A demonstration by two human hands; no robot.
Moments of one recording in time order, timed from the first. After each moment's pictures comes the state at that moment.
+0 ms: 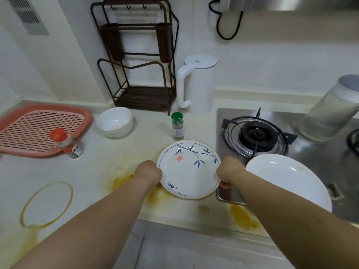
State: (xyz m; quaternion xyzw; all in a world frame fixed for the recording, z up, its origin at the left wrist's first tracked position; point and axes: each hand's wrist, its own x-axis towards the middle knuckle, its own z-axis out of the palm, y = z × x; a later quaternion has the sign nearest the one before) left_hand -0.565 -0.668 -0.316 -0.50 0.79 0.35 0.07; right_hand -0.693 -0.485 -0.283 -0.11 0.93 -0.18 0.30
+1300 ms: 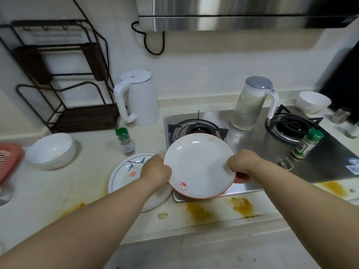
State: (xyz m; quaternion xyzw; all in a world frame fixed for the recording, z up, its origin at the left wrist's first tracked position) left_hand -0.647 -0.549 -0.262 -0.30 0.86 0.40 0.05; right_hand -0.730 -0.334 -0.225 0.11 0.90 -0.33 0.27
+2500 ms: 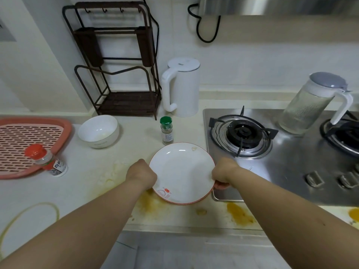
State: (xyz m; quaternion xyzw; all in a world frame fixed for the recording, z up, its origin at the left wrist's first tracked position) left_hand -0.577 -0.678 -0.296 -0.44 0.86 0.24 0.10; right_hand -0.698 -0.486 -0.285 -0.01 0.89 -0.27 0.36
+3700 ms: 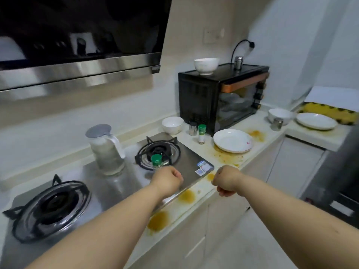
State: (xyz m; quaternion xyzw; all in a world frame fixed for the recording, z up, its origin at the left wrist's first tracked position) left_hand -0.769 -0.134 -0.205 0.03 0.89 0.43 0.14; right_hand -0.747 0.063 -0.206 0.21 0.88 -0.40 0.18
